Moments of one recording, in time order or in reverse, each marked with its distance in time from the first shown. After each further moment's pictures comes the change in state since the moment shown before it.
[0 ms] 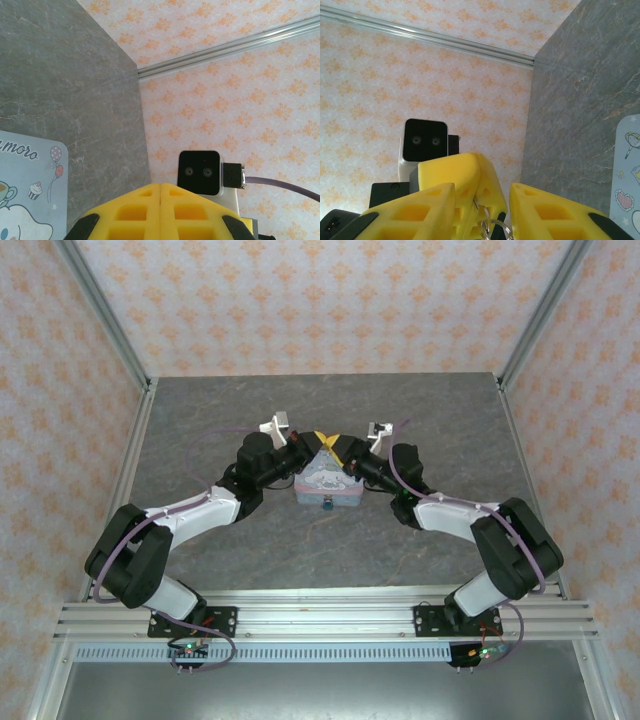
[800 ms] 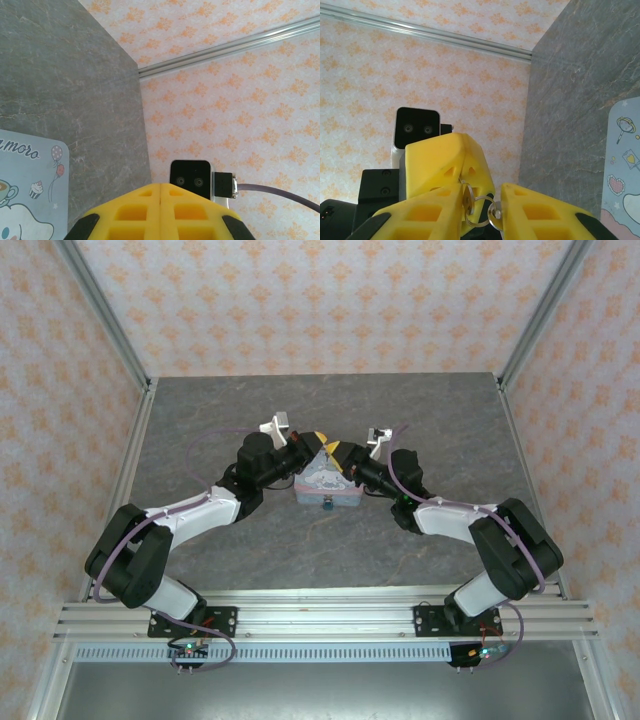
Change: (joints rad) left arm 0.000 0.000 0.000 -0.003 0.000 0.000; right arm 0.009 0.000 -0.039 0.033 0.005 0.010
